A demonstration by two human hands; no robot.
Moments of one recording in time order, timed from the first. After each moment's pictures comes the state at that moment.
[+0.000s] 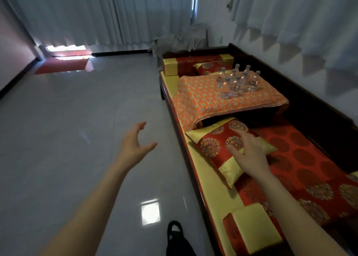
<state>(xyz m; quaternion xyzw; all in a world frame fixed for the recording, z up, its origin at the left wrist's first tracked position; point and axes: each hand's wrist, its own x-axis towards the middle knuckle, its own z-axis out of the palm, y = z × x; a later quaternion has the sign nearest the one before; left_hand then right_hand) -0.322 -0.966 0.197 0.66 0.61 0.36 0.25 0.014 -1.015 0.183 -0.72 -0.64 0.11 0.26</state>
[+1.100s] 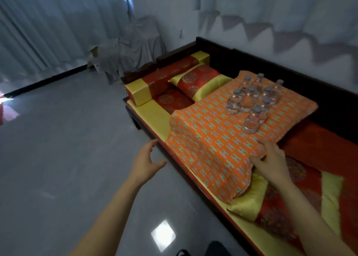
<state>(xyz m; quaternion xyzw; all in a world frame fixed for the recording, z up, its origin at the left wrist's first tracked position) -0.361 -0.339 0.157 0.78 0.49 0.19 0.35 -0.054 -0.519 0.142 -0.87 -0.39 0.09 0.29</state>
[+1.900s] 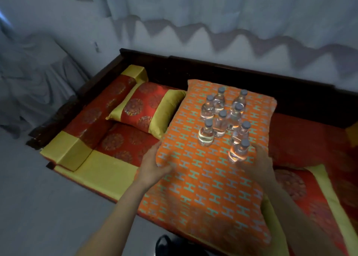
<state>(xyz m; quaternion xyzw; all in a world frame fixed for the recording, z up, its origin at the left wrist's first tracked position) -0.092 -0.060 0.099 0.84 0.25 0.08 0.47 0.078 -0.341 0.088 -0.92 -0.09 0.08 0.37</state>
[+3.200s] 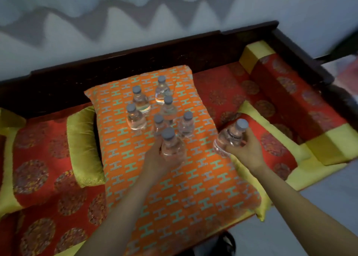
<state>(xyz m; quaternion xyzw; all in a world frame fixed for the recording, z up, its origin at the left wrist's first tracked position) 0.122 -0.084 0.041 0.83 -0.02 -0.11 0.55 0.085 -0.364 0.056 -0.82 0.19 -0.06 0.53</state>
